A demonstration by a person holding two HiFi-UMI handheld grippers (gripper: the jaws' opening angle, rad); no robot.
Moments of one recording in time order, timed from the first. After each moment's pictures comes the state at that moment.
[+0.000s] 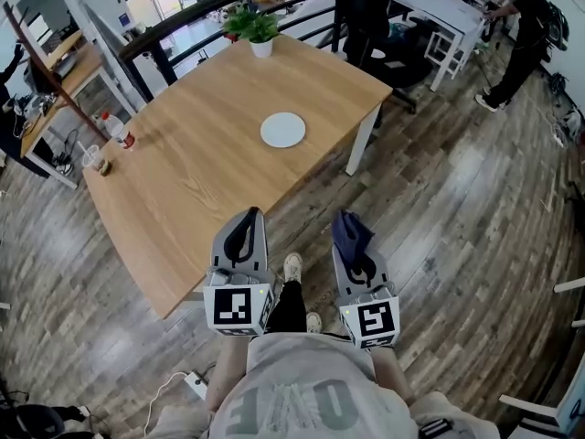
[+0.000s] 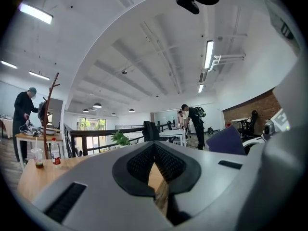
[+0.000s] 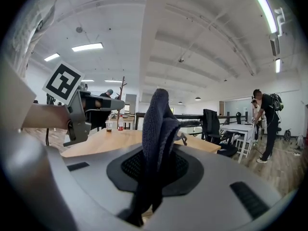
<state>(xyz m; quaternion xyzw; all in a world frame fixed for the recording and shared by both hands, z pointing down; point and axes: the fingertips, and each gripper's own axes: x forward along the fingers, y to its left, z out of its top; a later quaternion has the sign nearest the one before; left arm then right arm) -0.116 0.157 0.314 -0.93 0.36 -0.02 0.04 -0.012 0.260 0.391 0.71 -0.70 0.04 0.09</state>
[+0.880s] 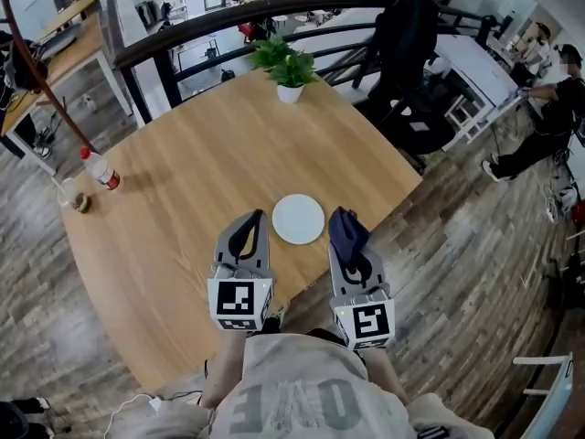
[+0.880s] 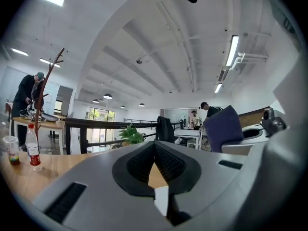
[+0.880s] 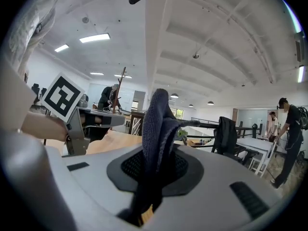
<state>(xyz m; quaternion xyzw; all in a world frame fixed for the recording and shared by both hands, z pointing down) -0.038 -0.138 0.332 -0.91 0.40 -0.01 -0.03 0.073 -0.048 0.352 0.66 -0.74 -0.01 0.14</state>
